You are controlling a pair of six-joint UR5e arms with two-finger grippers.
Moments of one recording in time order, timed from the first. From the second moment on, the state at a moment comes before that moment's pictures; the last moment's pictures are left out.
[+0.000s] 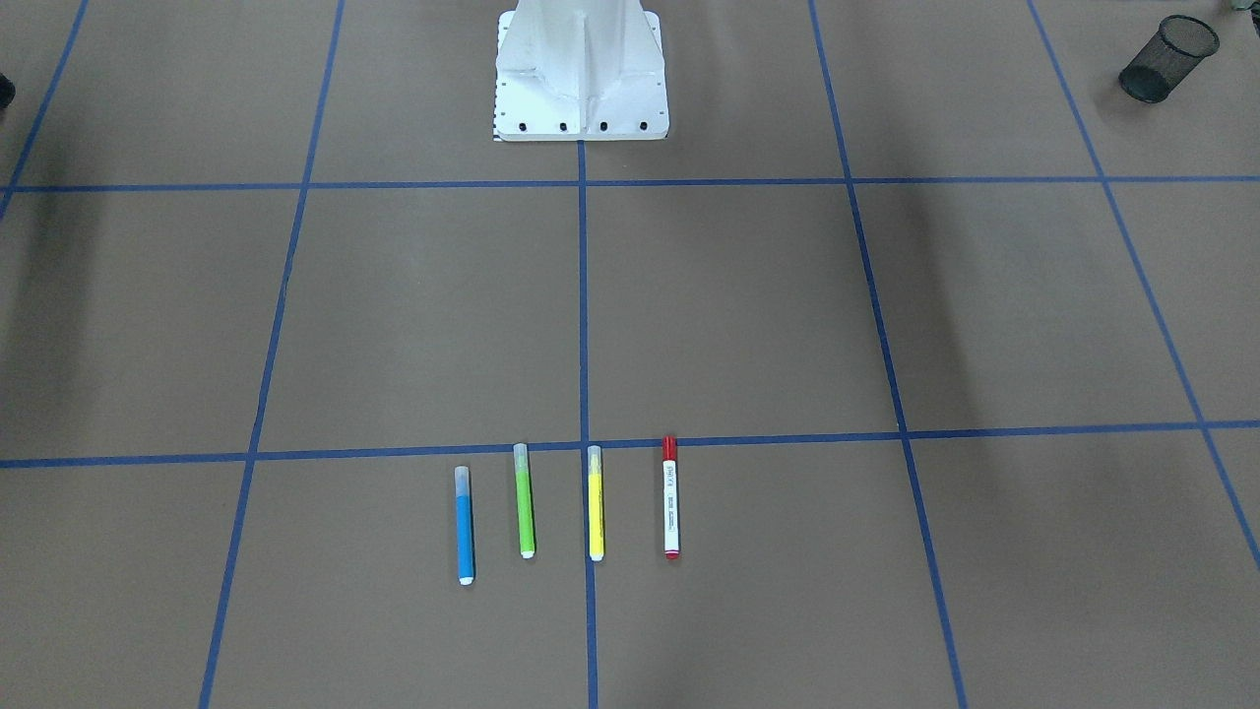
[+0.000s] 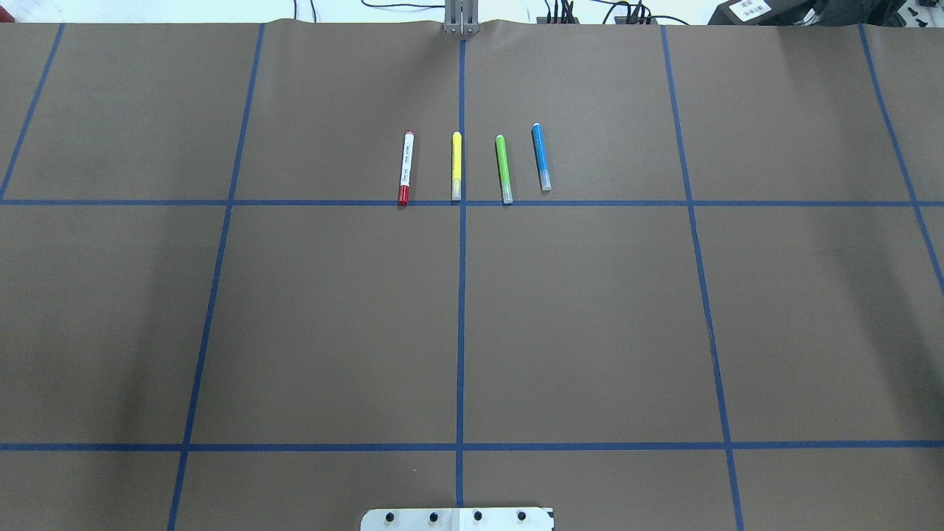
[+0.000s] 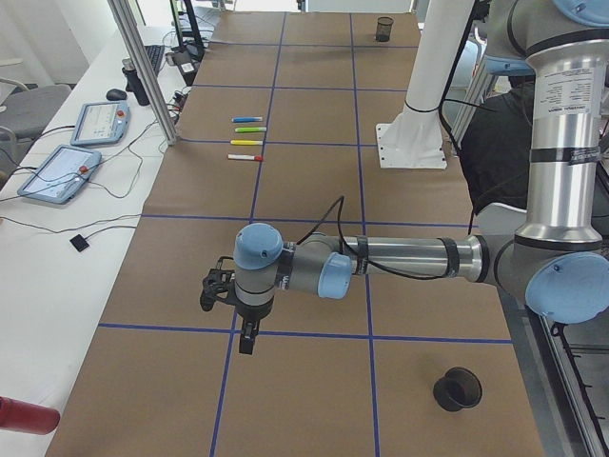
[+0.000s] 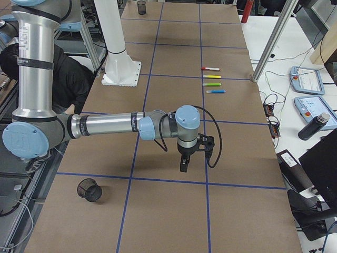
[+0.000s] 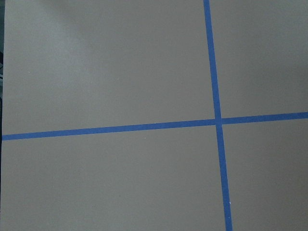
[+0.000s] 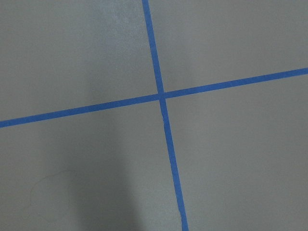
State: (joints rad) left arm -1.59 -1.53 -1.62 -1.76 -2.23 -0.05; right arm 1.50 -1.67 1.78 -1.52 2.30 0.34
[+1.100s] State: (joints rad) left arm -1.58 -1.51 -1.63 -1.78 -2.24 -0.05; right arm 1.50 -1.60 1.79 -1.53 2.29 0.33
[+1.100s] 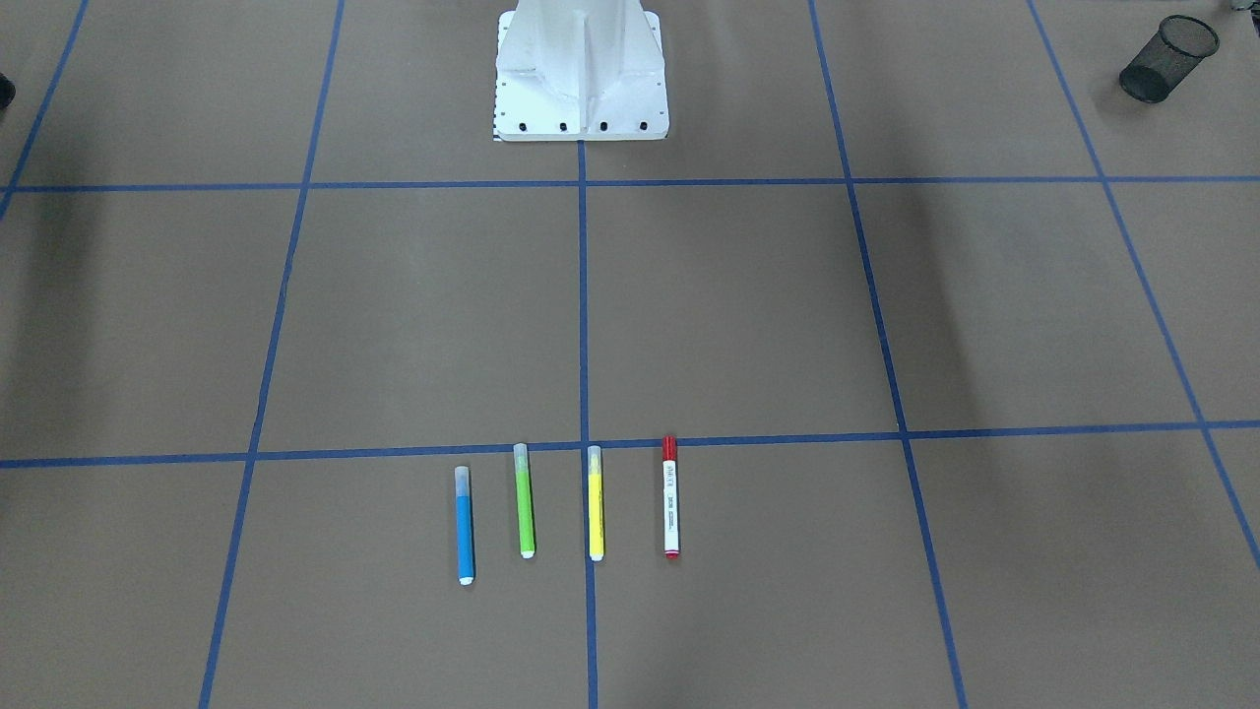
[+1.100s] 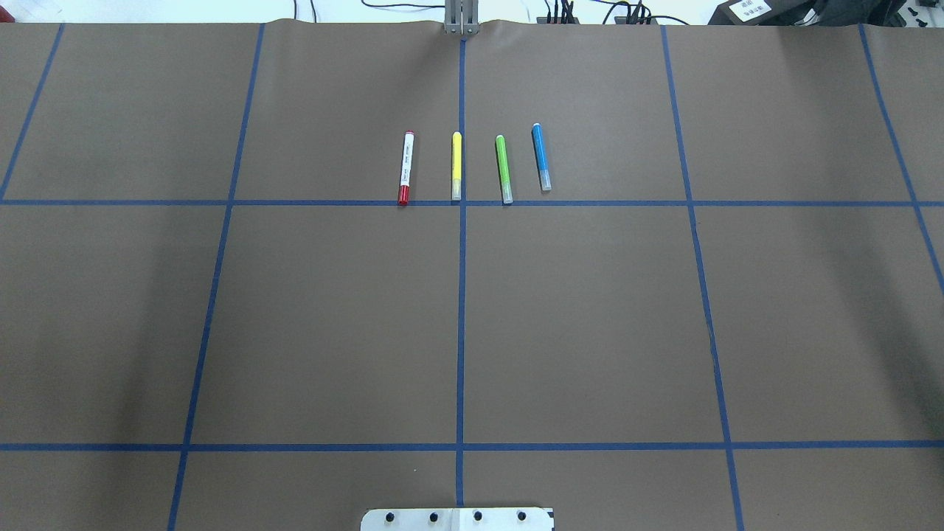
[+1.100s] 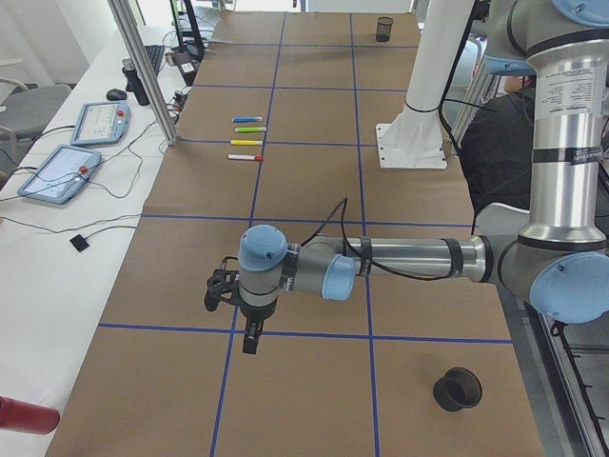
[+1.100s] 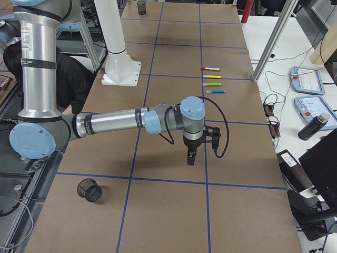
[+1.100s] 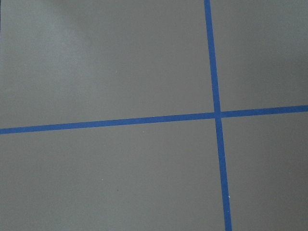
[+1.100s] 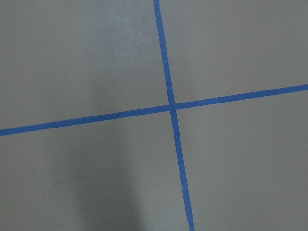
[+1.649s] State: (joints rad) left arm -1.46 -1.59 -1.64 -1.75 -2.20 -0.05; right arm 1.45 -1.52 1.75 -1.52 2.30 0.34
